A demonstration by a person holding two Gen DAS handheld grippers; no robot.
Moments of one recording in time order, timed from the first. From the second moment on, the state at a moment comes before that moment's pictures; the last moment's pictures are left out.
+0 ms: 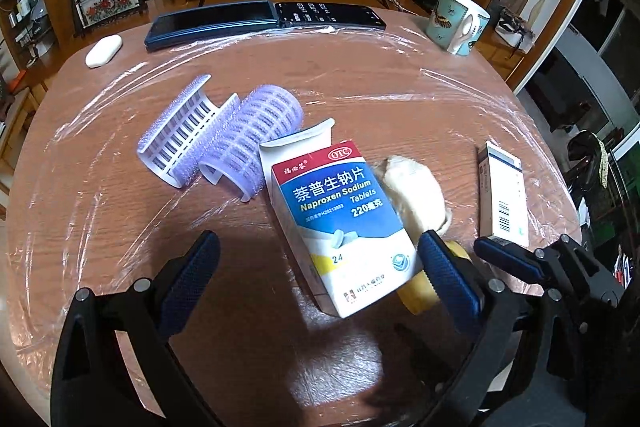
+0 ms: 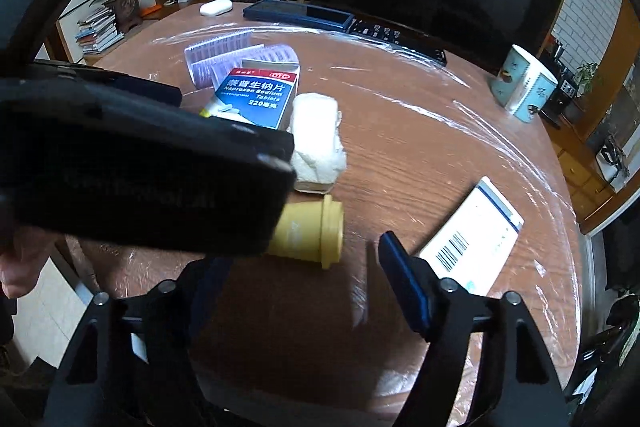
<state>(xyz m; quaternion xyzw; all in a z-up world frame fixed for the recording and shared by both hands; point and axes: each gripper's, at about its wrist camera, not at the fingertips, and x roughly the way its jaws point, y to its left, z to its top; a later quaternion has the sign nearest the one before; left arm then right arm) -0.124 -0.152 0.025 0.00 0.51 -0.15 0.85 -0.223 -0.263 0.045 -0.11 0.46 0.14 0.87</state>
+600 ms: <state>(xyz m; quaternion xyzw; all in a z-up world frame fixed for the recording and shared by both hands) -0.113 -0.134 0.010 0.01 0.52 -0.16 0.84 -0.215 -0.266 0.042 -0.07 0.47 0.15 0.86</state>
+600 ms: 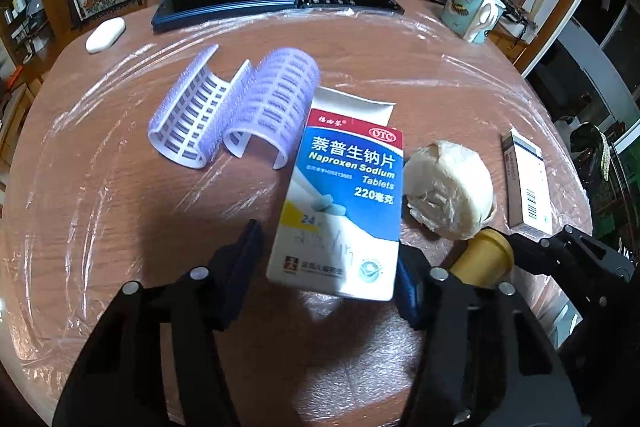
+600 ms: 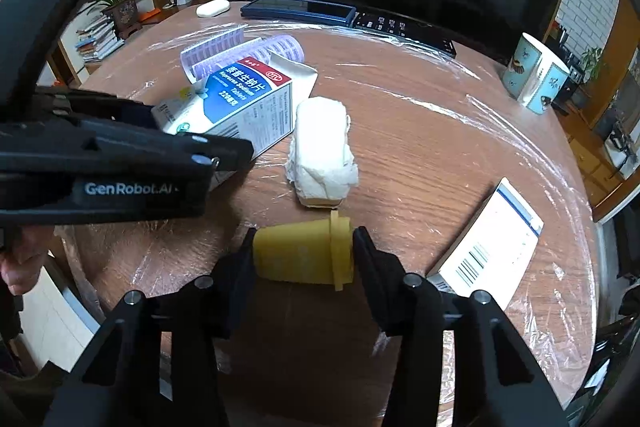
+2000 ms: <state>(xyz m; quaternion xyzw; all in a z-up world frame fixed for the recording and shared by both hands) -0.162 -0.127 0.034 0.00 0.49 -0.17 0.86 -0.227 -0.291 0.066 0.00 0.47 0.16 0.87</state>
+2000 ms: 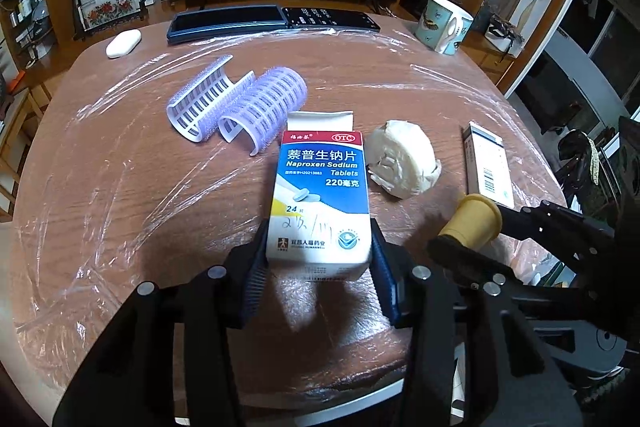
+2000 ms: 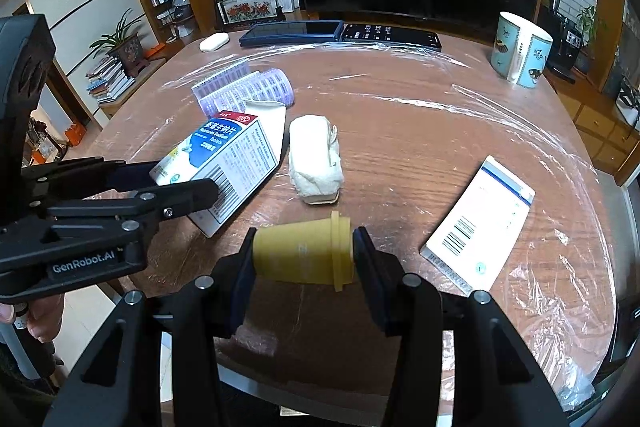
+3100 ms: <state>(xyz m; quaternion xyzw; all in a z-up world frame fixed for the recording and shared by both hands) -0.209 -0.122 0.056 0.00 0.46 -0.18 0.87 -0.262 -0.300 0.083 0.01 0.45 0.16 0.88</state>
